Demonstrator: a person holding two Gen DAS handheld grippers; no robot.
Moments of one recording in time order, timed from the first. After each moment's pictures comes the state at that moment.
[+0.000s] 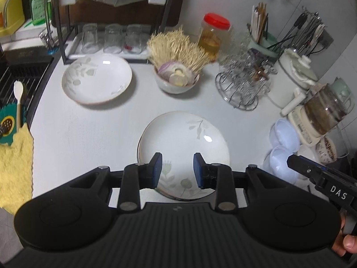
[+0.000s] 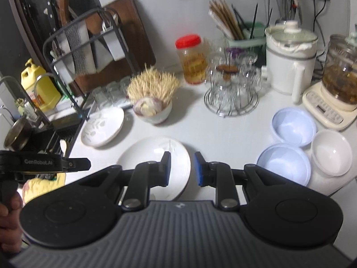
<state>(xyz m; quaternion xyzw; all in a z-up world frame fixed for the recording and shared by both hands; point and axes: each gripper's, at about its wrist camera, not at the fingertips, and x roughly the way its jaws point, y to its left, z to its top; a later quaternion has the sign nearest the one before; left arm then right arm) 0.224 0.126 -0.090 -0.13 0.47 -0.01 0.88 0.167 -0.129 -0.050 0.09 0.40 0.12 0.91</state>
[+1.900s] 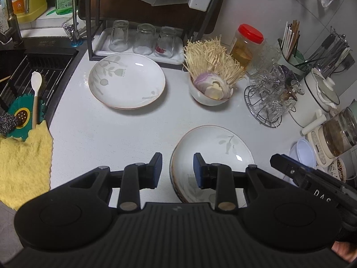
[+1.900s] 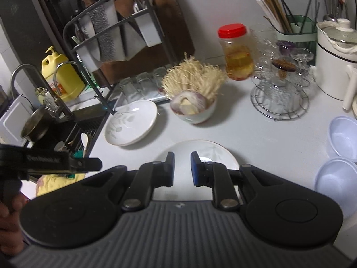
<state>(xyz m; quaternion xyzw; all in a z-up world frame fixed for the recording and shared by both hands) 0.243 0.184 -0.090 -0.16 0.46 0.03 0.87 0.214 -0.058 -0.068 0.09 0.40 0.19 0.89</state>
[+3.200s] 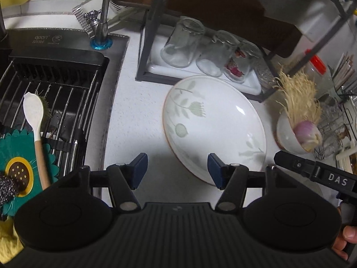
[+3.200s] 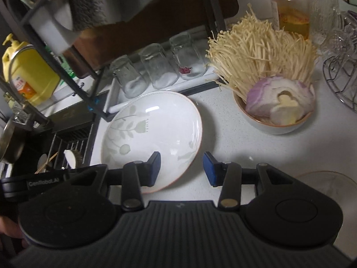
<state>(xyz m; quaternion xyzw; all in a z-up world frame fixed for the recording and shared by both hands) 0.374 0.408 -0.201 -0.20 0.48 0.00 0.86 0.353 0.127 -0.154 0.11 0.48 0.13 0.86</state>
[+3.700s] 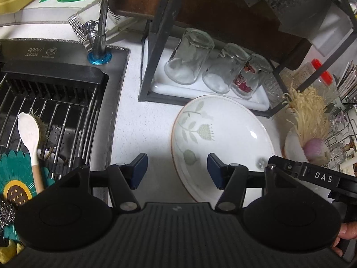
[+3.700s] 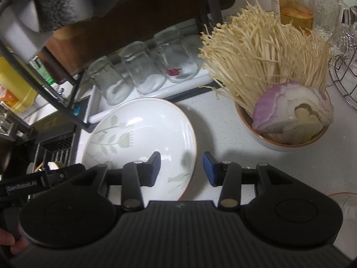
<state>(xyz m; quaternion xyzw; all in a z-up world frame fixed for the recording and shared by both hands) 0.405 0.422 -0.211 -0.19 0.47 0.00 0.86 0.393 0.136 -0.179 0.11 0.49 0.10 0.86</state>
